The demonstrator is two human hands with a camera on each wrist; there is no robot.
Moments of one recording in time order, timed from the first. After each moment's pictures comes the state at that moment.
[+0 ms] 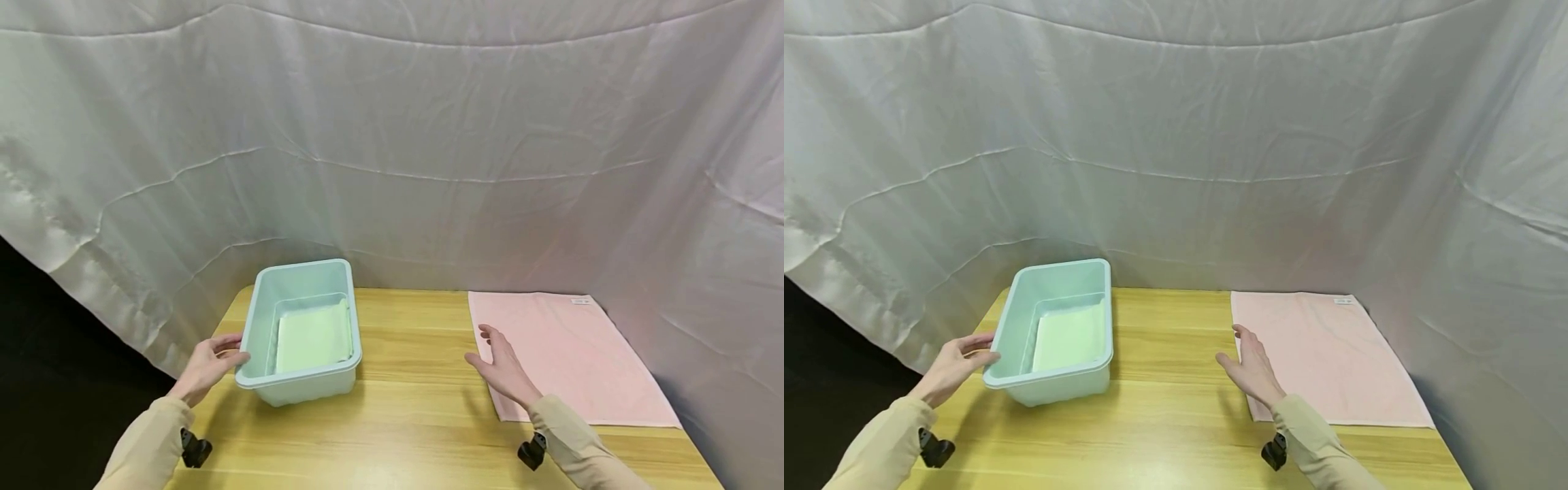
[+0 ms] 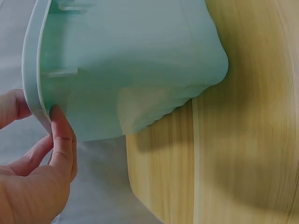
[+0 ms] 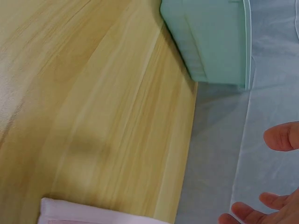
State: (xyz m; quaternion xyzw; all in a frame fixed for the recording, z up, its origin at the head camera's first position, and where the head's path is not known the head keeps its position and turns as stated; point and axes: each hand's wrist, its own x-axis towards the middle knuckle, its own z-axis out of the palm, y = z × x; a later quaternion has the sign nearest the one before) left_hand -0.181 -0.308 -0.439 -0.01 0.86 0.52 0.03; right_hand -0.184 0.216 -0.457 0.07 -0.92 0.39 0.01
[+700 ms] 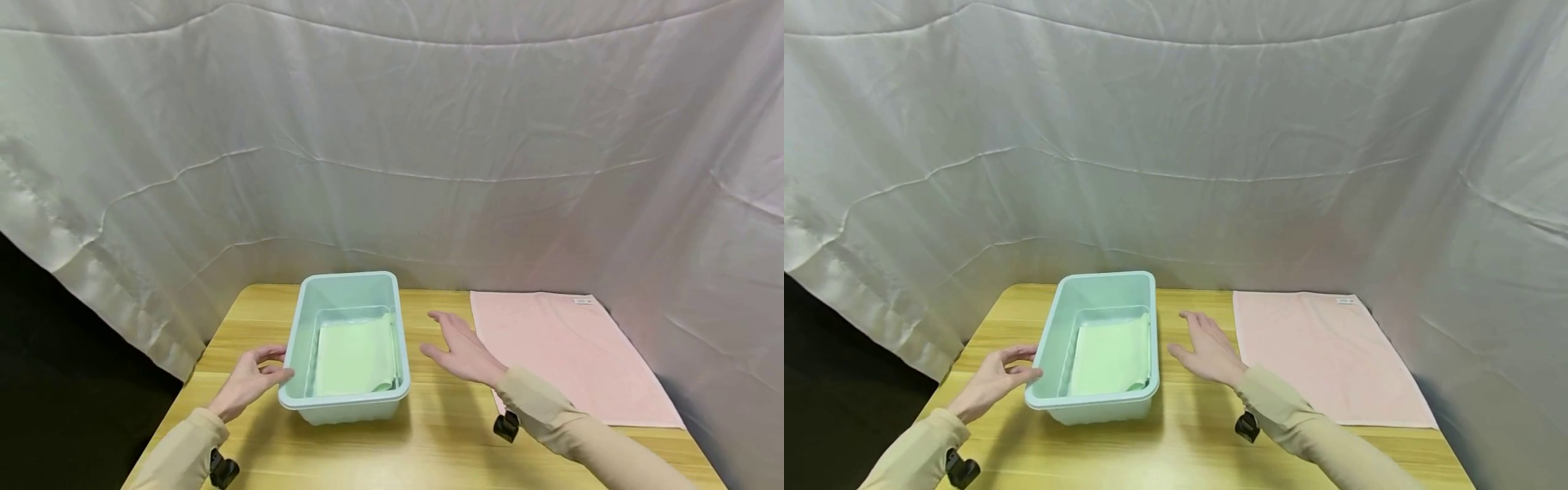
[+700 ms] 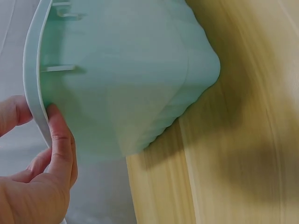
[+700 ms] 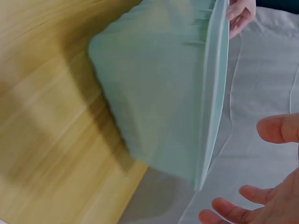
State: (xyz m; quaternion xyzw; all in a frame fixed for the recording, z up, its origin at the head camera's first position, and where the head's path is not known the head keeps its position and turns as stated) left_hand -0.160 -0.241 -0.441 0.02 0.81 0.58 0.08; right_hand -0.192 0.148 -0.404 0.20 -0.93 0.30 -0.01
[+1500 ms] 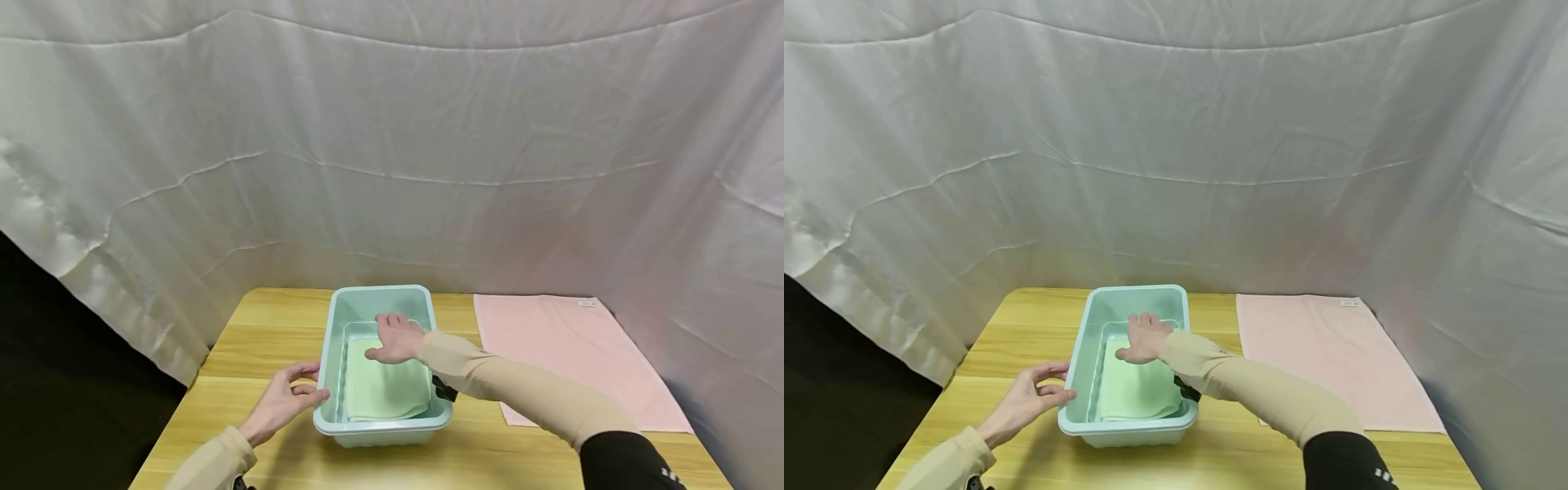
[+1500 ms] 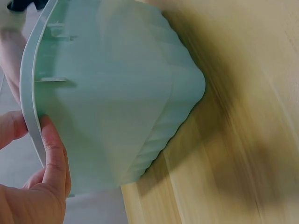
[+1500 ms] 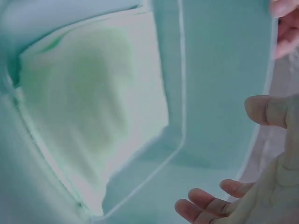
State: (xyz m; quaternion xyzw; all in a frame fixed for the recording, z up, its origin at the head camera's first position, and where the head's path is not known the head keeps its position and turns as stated) left_hand -0.143 -0.196 -0.448 0.05 0.77 0.63 0.12; right_hand -0.238 0.041 -0.404 0.20 -0.96 0.10 -0.15
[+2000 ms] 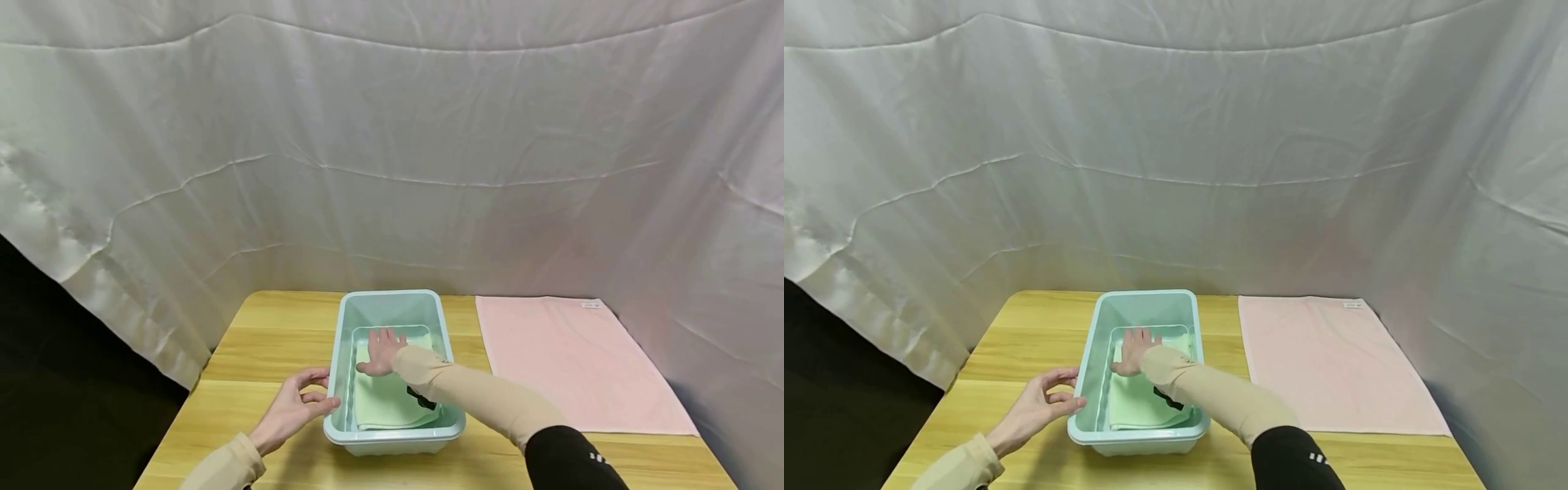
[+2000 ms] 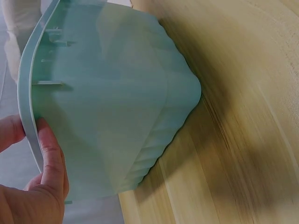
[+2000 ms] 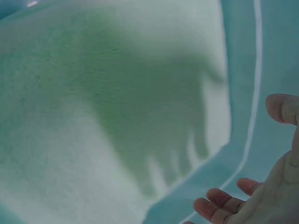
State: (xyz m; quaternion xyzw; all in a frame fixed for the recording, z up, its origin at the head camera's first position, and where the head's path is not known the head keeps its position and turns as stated) left_hand -0.137 -0.188 -0.451 0.06 0.75 0.65 0.13; right_hand -0.261 0.004 -0.474 0.16 -0.97 0.07 -0.16
